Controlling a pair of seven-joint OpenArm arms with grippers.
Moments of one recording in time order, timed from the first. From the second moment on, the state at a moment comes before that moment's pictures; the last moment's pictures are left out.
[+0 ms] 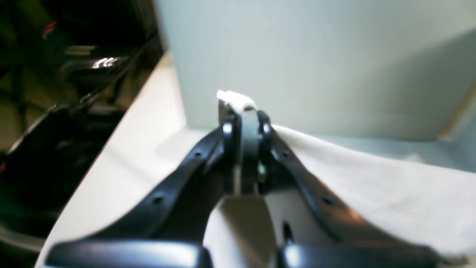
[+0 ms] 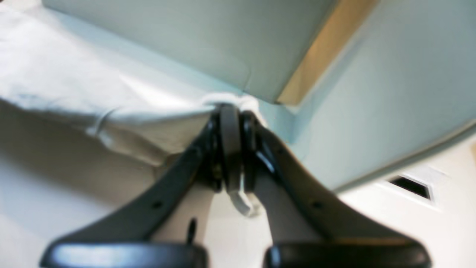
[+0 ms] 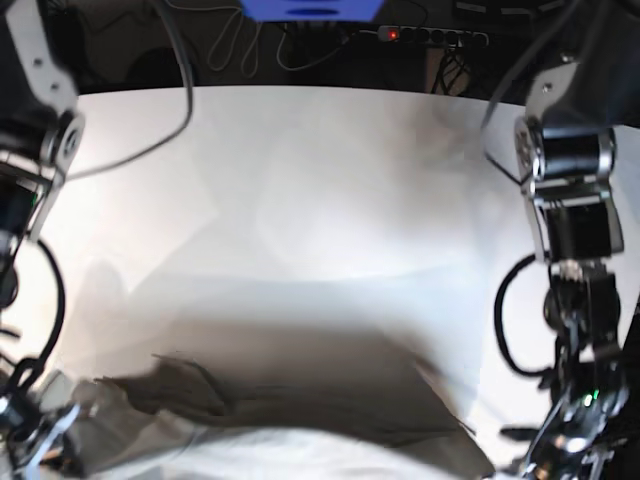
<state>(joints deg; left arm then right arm) -35.4 -11.9 -6.5 74.0 -13.1 -8.2 21.8 30.0 19.5 16.7 86.7 10.1 39.7 -41.2</state>
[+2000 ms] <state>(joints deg) -63.6 -9.5 -5.4 56.8 -18.7 -8.7 24.7 70.4 27.4 1.5 48.4 9.5 39.9 -30.4</state>
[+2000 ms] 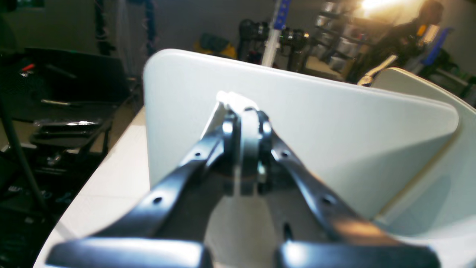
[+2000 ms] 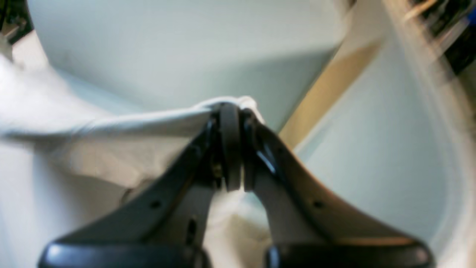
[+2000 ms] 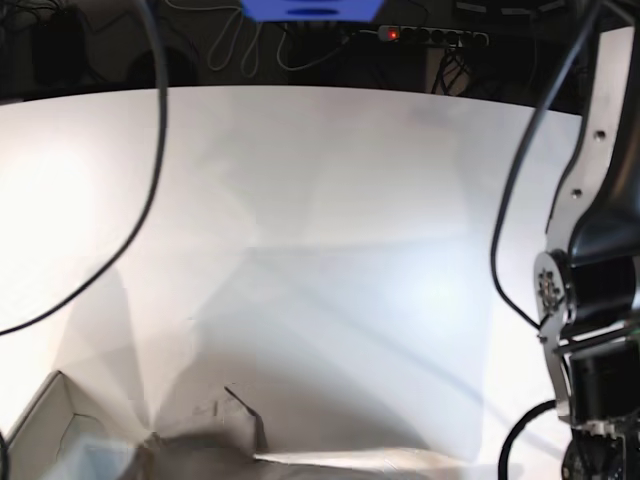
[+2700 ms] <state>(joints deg) -19.5 -13.5 -13.6 93.5 -18.7 -8.6 26.1 6.5 18.6 16.1 98.5 9.6 40.3 -34.5</state>
